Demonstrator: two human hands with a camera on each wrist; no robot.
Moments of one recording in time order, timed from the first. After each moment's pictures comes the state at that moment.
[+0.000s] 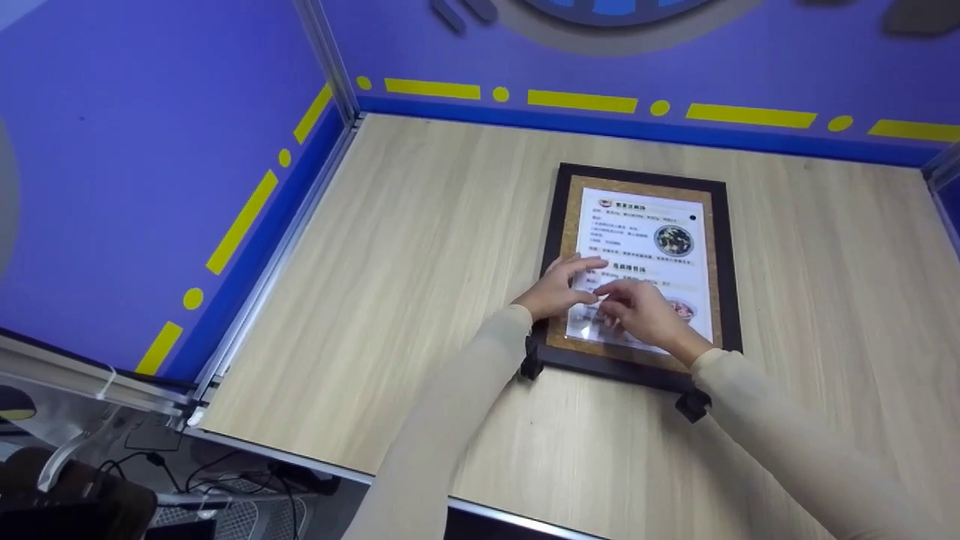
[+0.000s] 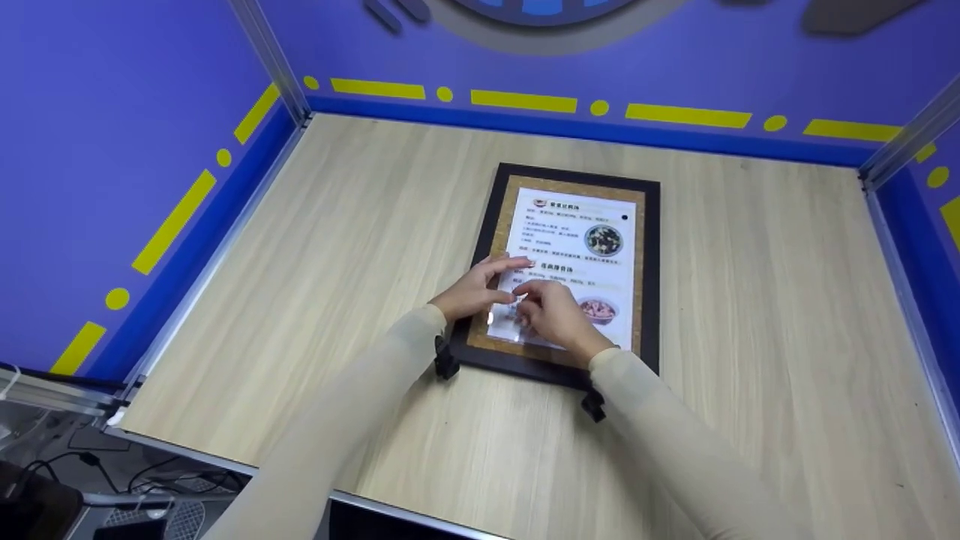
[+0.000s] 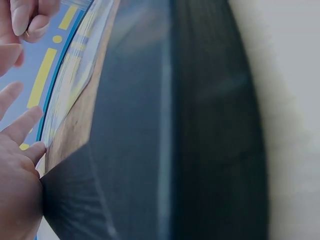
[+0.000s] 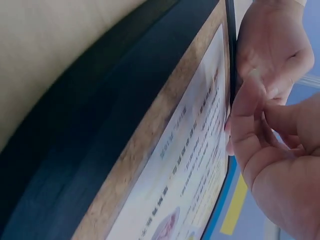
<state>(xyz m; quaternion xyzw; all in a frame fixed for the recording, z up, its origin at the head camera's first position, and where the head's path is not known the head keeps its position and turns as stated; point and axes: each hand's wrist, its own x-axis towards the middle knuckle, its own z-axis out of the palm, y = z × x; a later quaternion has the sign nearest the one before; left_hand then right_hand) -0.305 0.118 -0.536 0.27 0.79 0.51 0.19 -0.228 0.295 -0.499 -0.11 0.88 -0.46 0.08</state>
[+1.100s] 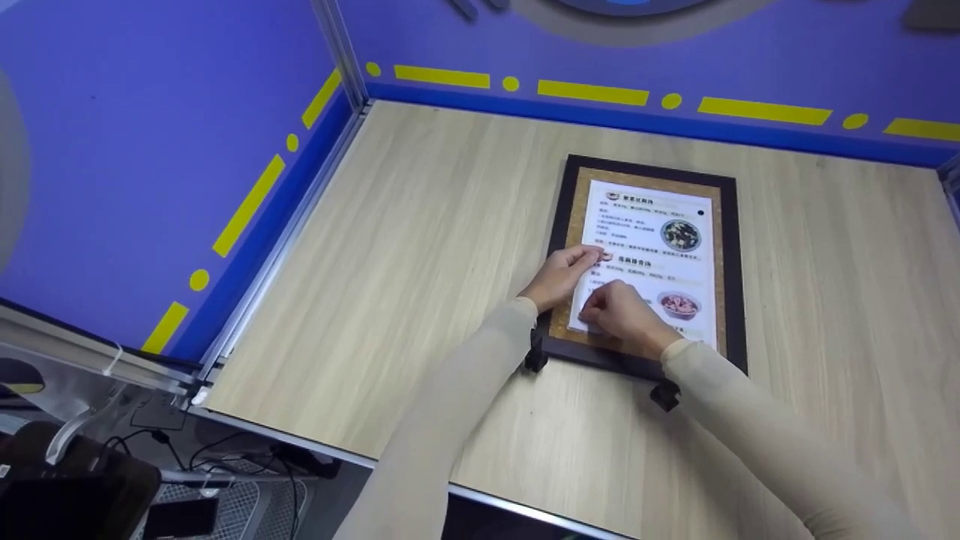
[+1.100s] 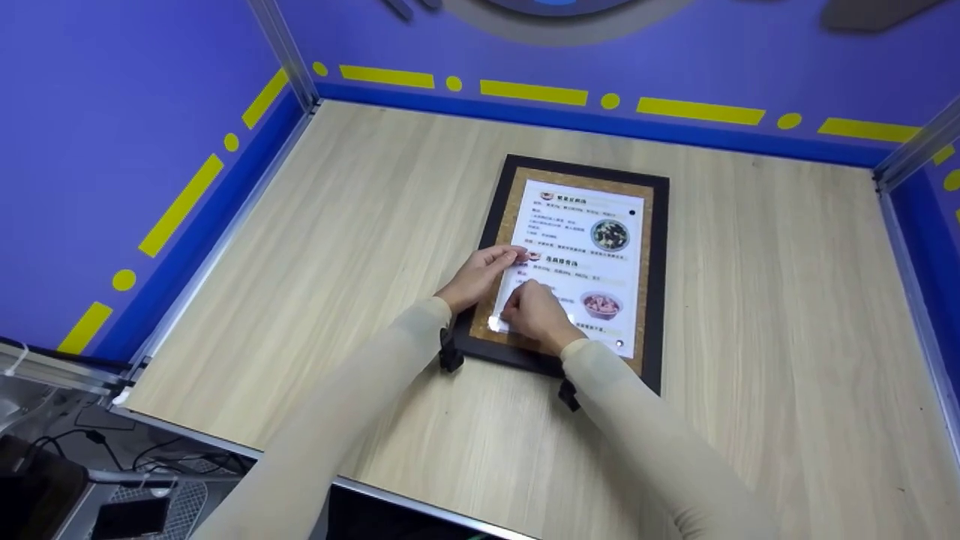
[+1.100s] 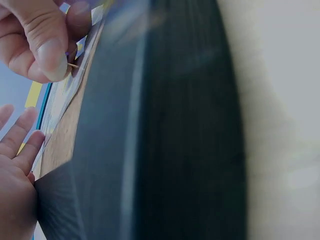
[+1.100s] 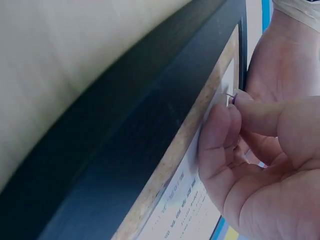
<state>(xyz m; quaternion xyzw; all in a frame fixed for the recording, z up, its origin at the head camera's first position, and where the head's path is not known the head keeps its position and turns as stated) -0.301 0.127 -0.542 0.20 0.72 0.65 0.15 -0.231 0.266 -0.514 -0.09 0.92 -0.37 0.13</state>
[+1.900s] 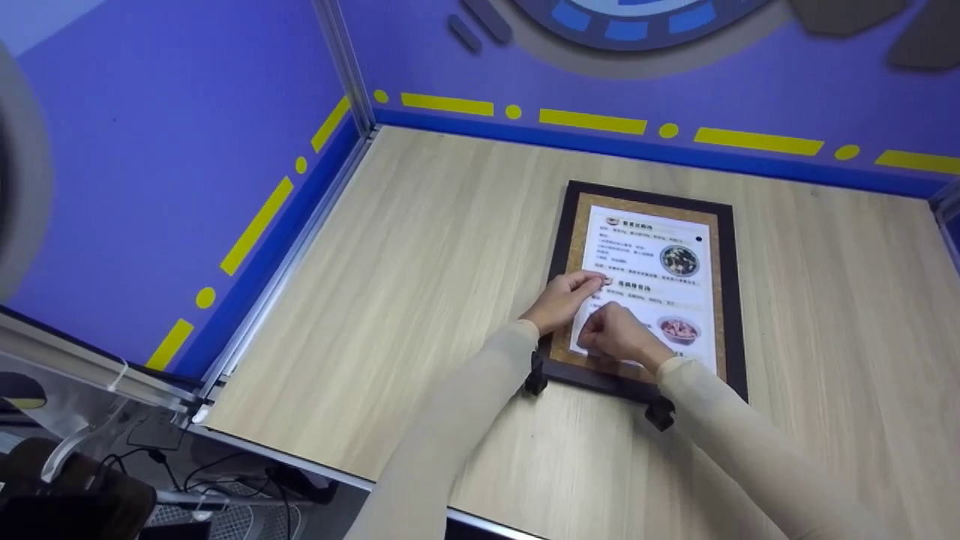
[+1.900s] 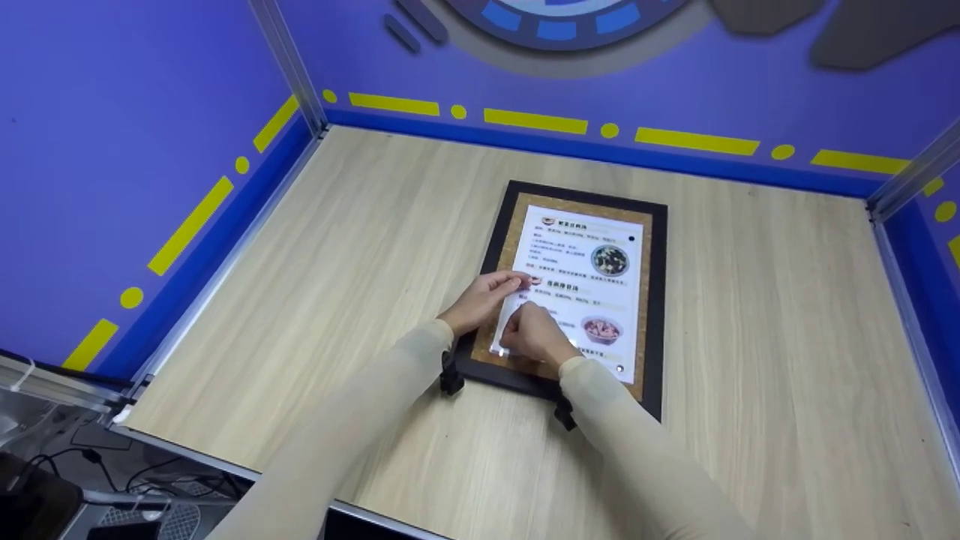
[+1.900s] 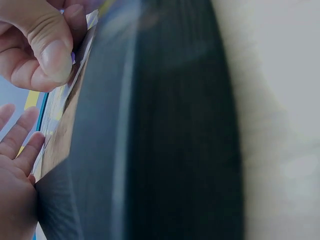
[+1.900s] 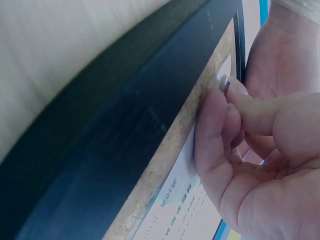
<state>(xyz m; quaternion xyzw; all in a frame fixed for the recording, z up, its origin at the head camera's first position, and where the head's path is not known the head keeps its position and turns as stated) -0.303 0.127 -0.542 0.22 0.74 0.62 0.15 -0.241 0.267 -0.515 -0.15 0.92 -0.35 0.13</state>
